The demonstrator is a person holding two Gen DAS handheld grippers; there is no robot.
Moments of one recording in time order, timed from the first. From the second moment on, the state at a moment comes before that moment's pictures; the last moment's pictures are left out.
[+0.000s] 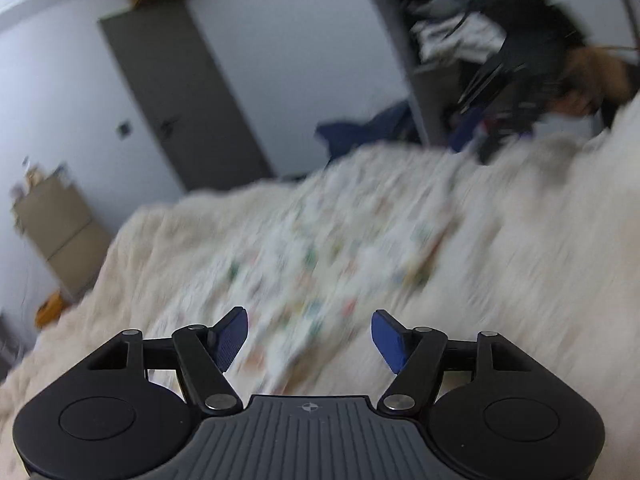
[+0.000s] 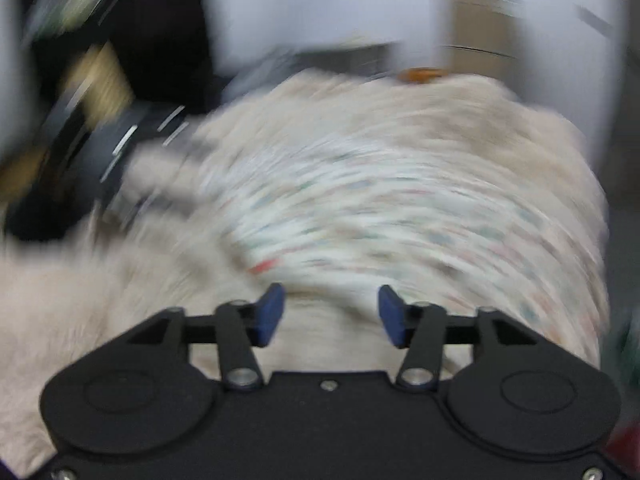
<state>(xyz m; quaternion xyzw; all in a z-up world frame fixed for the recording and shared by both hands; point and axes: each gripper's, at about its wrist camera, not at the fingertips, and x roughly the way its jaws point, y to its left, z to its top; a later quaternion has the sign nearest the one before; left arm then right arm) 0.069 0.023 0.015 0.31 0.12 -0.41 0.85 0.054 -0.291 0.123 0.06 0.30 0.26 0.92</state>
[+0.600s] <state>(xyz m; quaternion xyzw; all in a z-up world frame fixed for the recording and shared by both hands) 0.044 -0.093 -0.040 0.45 0.11 -0.39 0.80 0.055 -0.445 -0.023 0.62 0.33 0.07 0.71</state>
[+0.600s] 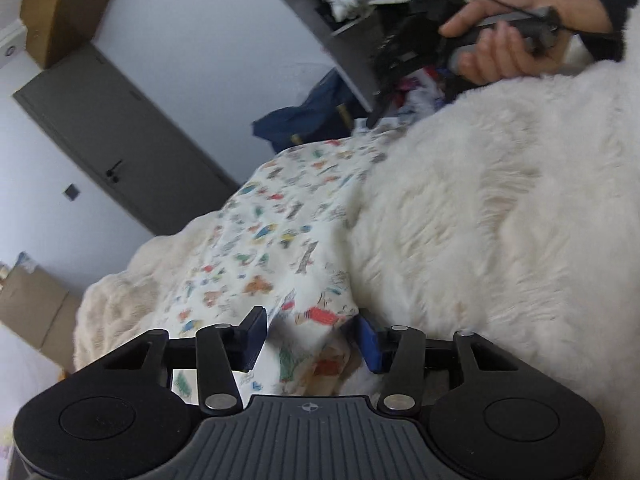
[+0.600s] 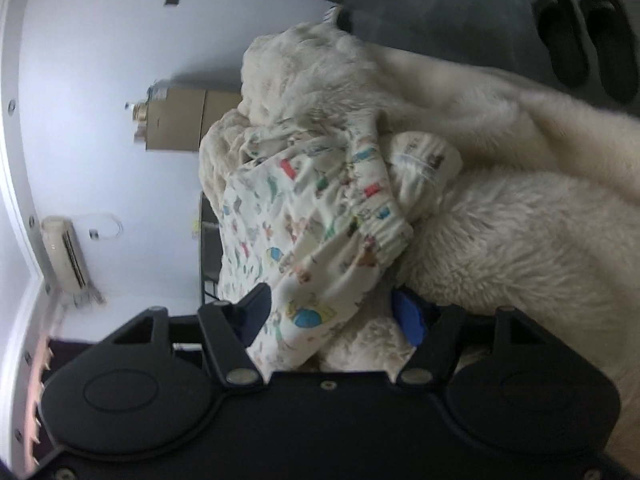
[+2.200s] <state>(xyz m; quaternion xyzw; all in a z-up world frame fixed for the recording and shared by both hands) -0.001 -0.162 0.034 0.33 0.04 -0.42 0.84 0.088 -0.475 0.122 0.57 0.08 -0.04 0.82</state>
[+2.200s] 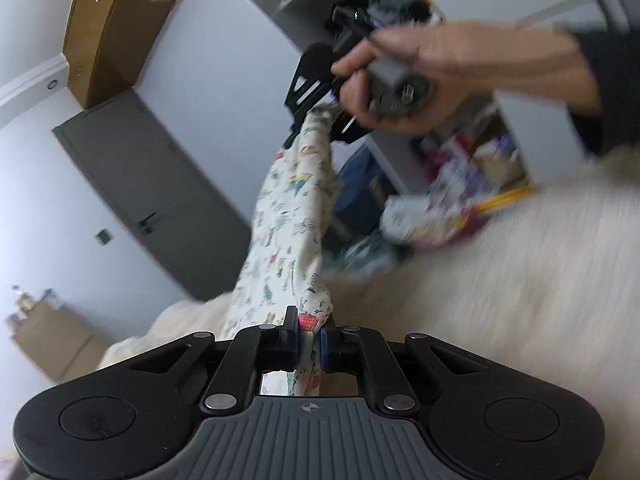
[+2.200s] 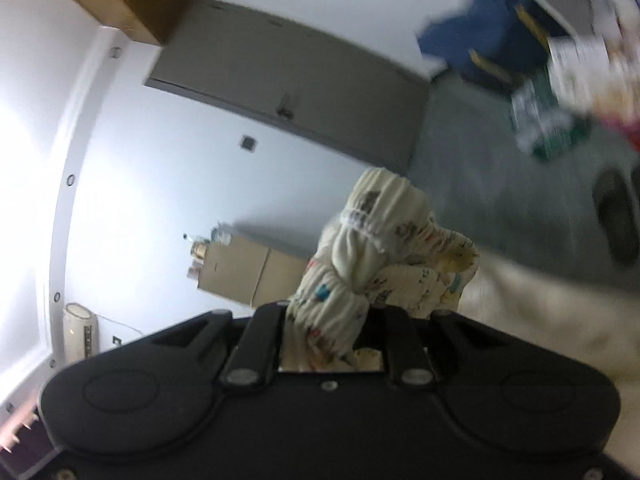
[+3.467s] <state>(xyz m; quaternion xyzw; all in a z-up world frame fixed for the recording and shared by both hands) 0.118 0.149 -0.005 -0.31 0.30 -0.37 0.83 0.033 -0.073 0.082 -0.32 0.18 0.21 0.91</state>
